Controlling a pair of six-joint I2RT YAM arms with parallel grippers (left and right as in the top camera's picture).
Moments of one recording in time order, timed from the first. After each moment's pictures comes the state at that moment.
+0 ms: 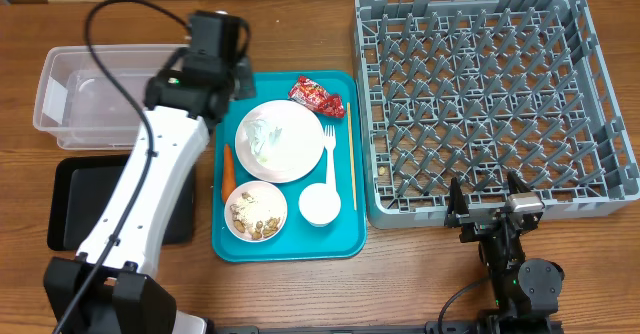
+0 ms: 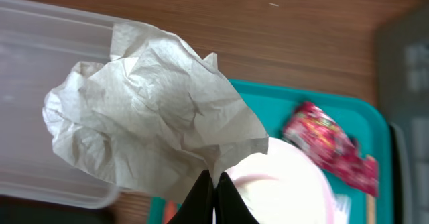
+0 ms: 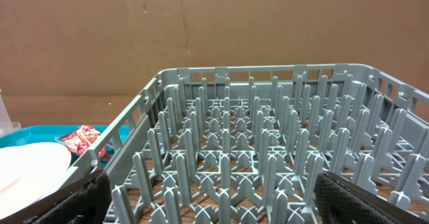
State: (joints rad) left arm -0.20 1.64 1.50 -0.76 -0.23 -0.36; right arm 0.03 0.01 0.02 -0.03 -0.08 0.05
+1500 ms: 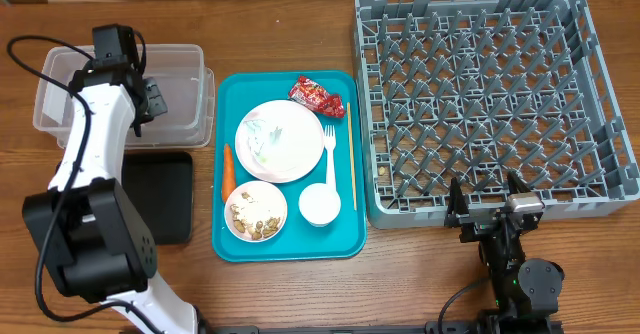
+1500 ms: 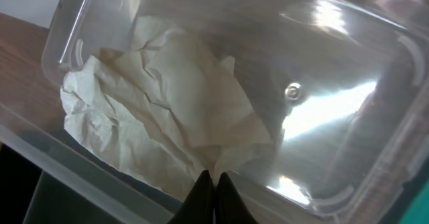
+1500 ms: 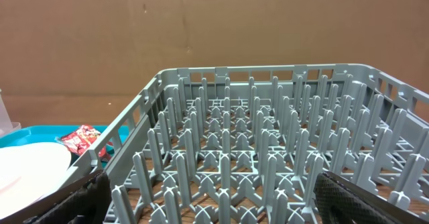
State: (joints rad) left arm 0.21 1.90 1.50 -0.79 -0.26 -0.21; right arm 0.03 0.01 0.02 -0.03 -0.08 0.05
